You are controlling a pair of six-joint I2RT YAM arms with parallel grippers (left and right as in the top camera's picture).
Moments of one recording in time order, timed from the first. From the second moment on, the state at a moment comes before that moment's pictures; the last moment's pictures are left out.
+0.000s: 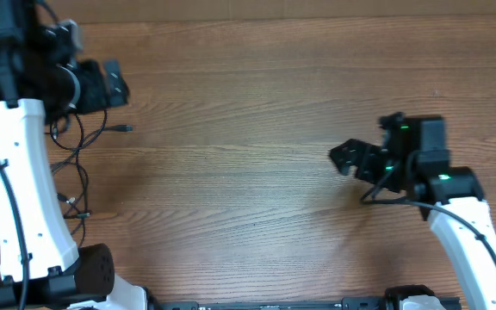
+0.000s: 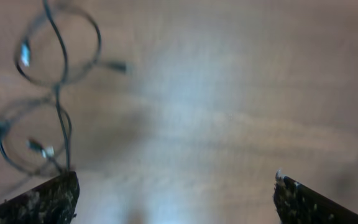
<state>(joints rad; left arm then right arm) 0.15 1.73 2.21 -1.67 0.17 -0.10 0.09 1.20 0.88 -0.70 -0.37 0.37</state>
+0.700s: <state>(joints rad) 0.04 1.64 1.53 -1.67 0.11 -0.11 0.20 1.29 0.88 -0.93 -0.19 0.33</state>
